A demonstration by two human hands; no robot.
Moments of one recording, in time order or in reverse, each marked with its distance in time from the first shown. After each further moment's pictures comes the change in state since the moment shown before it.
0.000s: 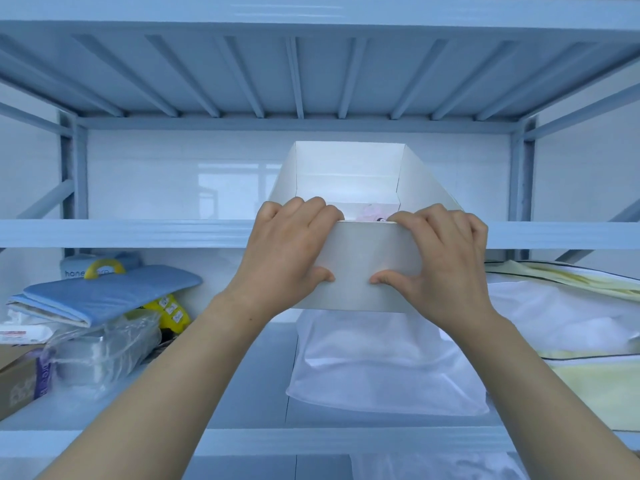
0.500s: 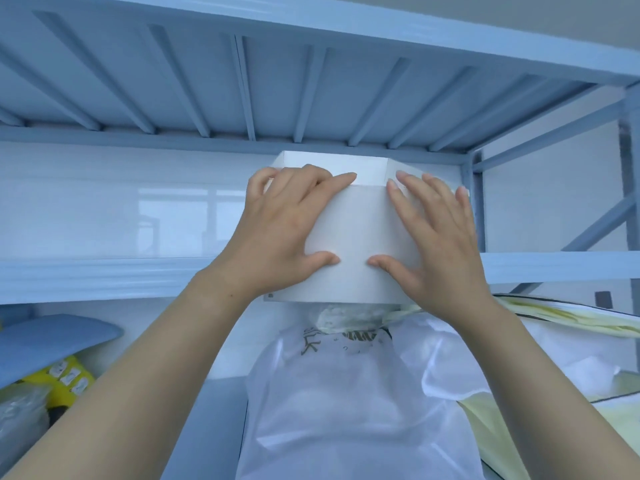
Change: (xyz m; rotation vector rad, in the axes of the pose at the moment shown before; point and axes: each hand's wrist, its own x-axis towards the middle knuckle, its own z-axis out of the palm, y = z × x) left_hand 0.086 -0.037 0.108 -0.193 0.173 0.170; right_hand 0.043 0.089 0.071 -0.147 0.014 -0.097
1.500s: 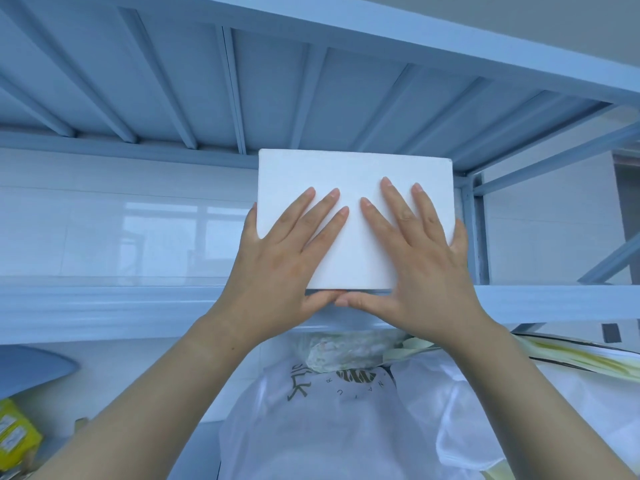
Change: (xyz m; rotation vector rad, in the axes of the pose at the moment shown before) left_hand -0.007 -0.030 0.093 0.225 -0.060 -0.021; right_hand 0.018 0.022 0.069 -0.123 -0.187 0.089
